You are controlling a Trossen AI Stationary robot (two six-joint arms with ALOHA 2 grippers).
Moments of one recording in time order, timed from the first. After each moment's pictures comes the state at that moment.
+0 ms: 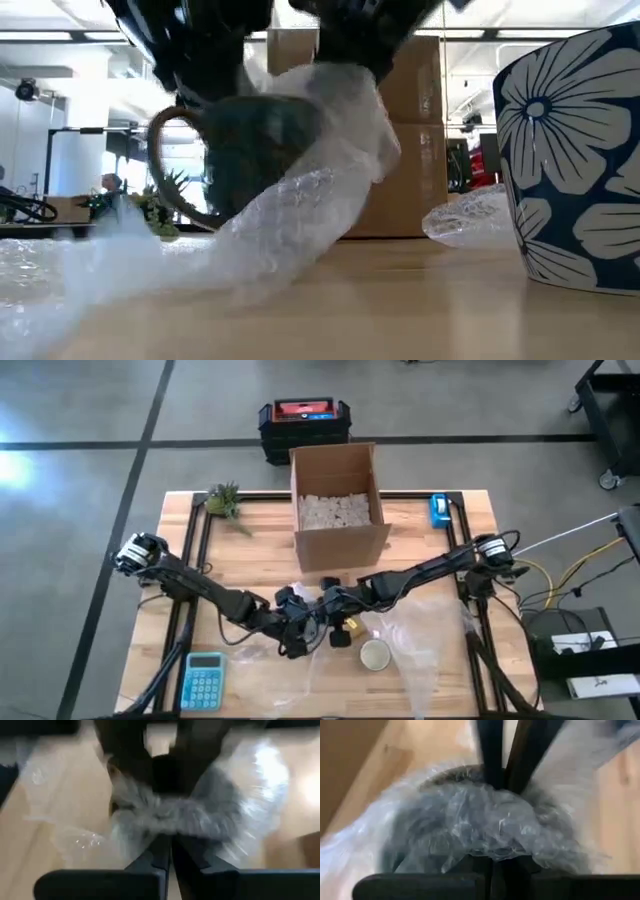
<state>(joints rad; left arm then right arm) -0.43 1.64 1.00 -0.26 -0.38 -0.59 0.21 1.88 1.40 -0.38 0.00 0.03</state>
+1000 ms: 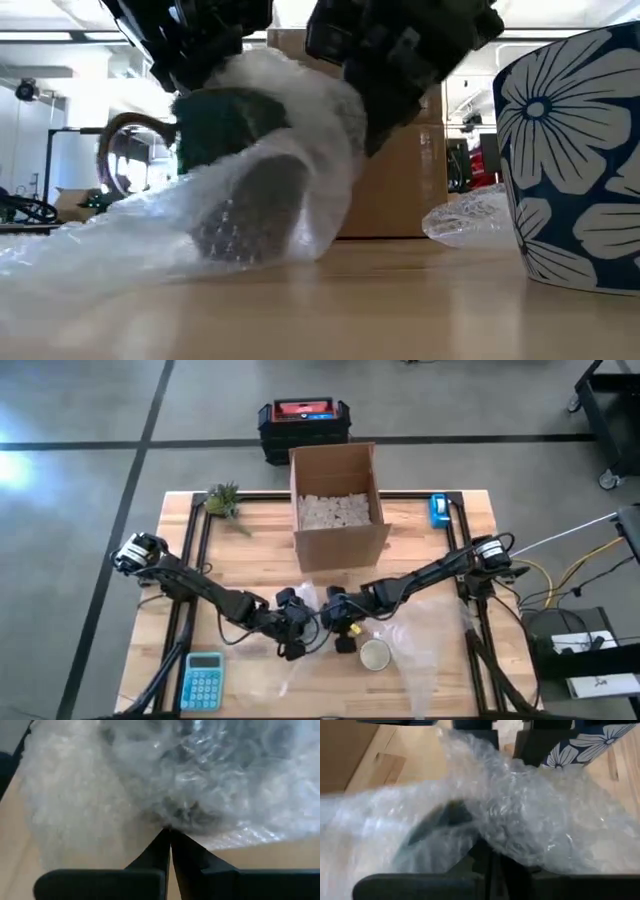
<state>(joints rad) -0.43 1.62 1.00 -0.21 -0.38 -0.53 0.23 1.94 1.18 -0.11 -0.05 0.16</state>
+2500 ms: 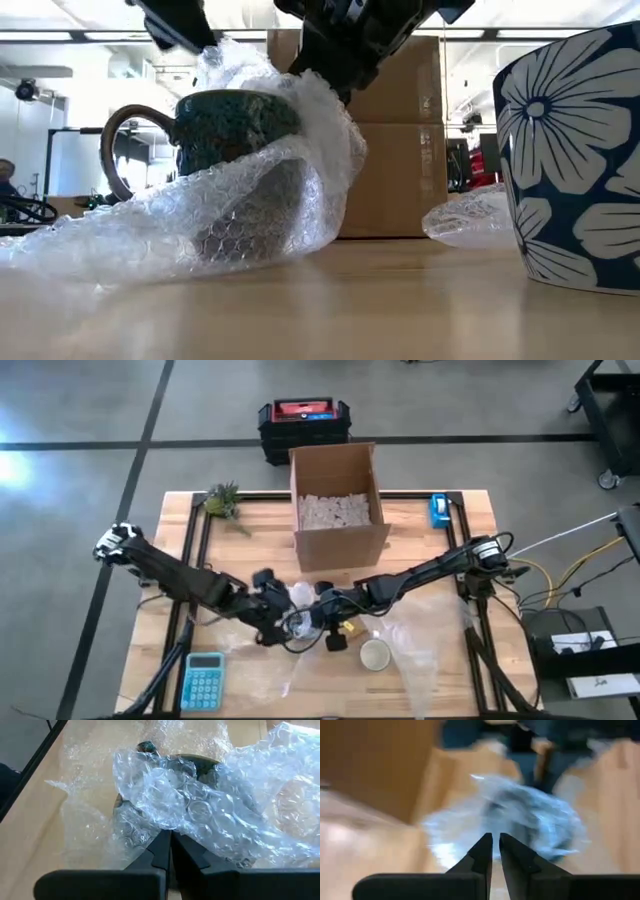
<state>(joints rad) -0.44 1.37 1.16 -0.80 -0.55 -0.57 0.22 1.97 1.33 -0.16 -0.03 0.02</state>
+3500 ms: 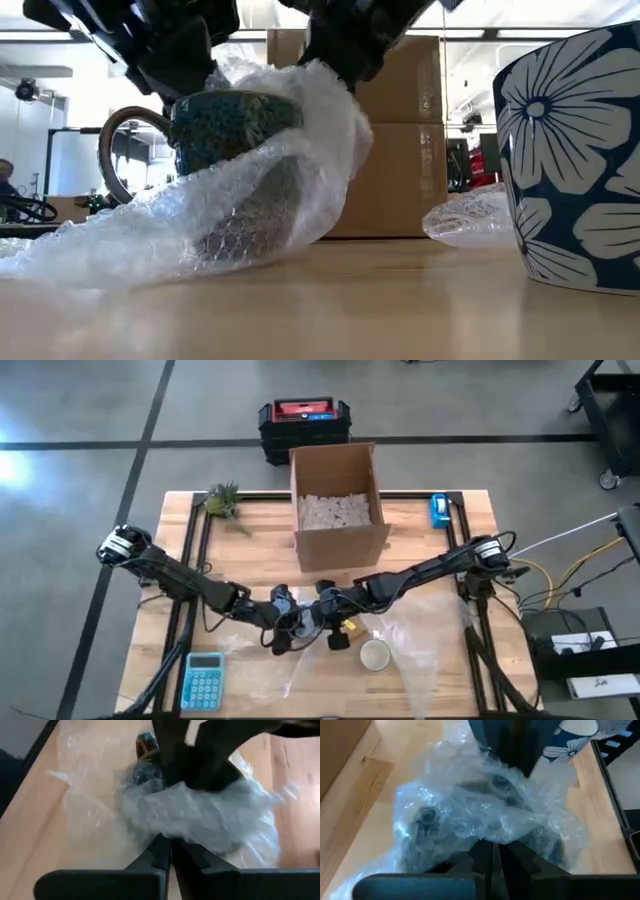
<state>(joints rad) -0.41 1.50 0.80 0.01 -0.26 -0.49 0.22 1.93 1.43 -0.40 -0.04 0.01</state>
